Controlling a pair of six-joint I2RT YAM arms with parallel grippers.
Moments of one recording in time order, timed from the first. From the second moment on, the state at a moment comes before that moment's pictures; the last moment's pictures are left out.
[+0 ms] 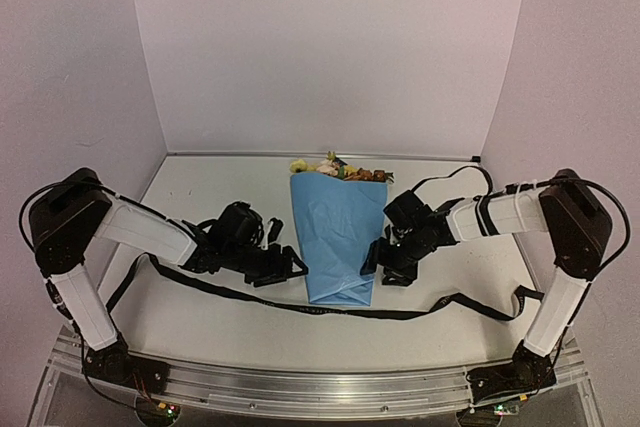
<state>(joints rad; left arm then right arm) -0.84 1.74 0.79 0.20 0.35 -0.84 0.70 1.79 1.01 -0.36 -0.24 0.93</state>
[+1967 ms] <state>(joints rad) -0.94 1.72 0.85 0.04 0.53 -1.02 0.90 1.69 1.01 -0.53 -0.22 1.21</state>
